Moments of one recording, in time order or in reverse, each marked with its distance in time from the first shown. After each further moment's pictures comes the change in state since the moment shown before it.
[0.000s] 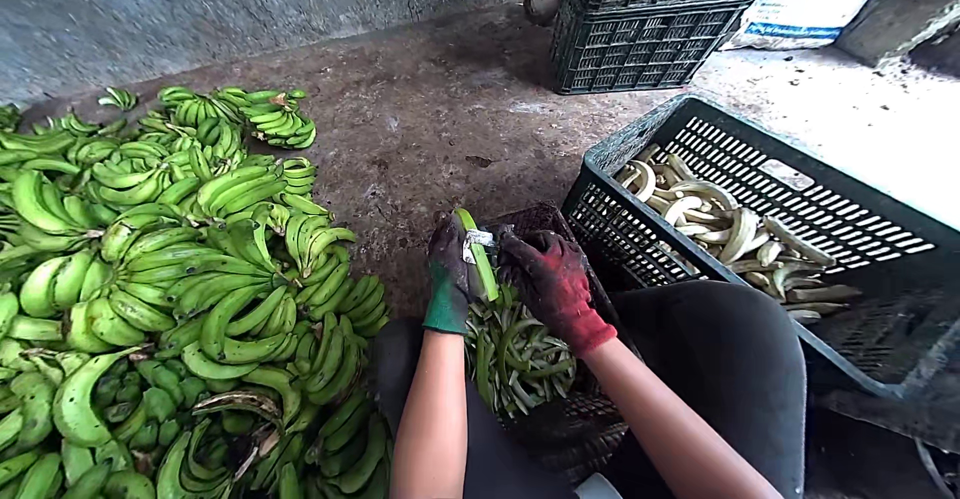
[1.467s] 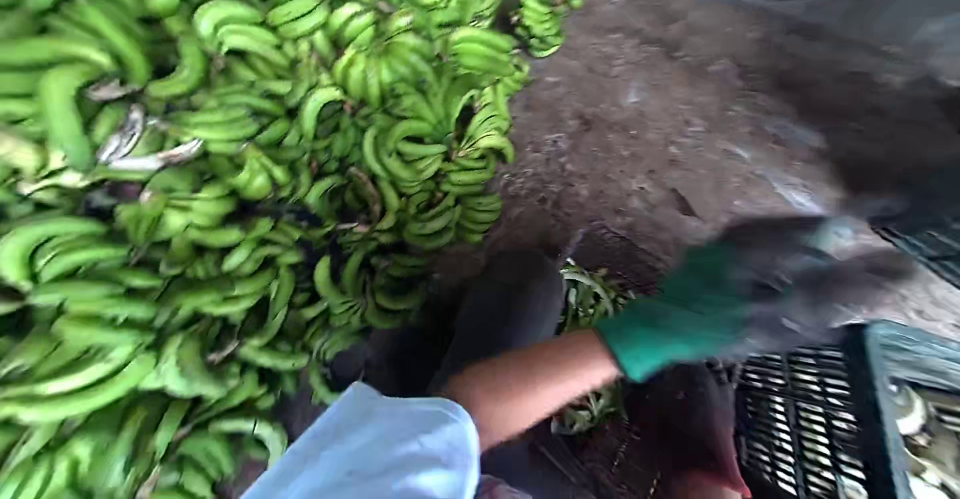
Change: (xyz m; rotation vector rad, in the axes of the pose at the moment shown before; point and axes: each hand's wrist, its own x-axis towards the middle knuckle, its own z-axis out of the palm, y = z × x) left_hand -0.089 0.078 0.023 0.007 -0.076 0.635; right_hand -0.039 -0.008 -0.004 0.795 -0.315 0.782
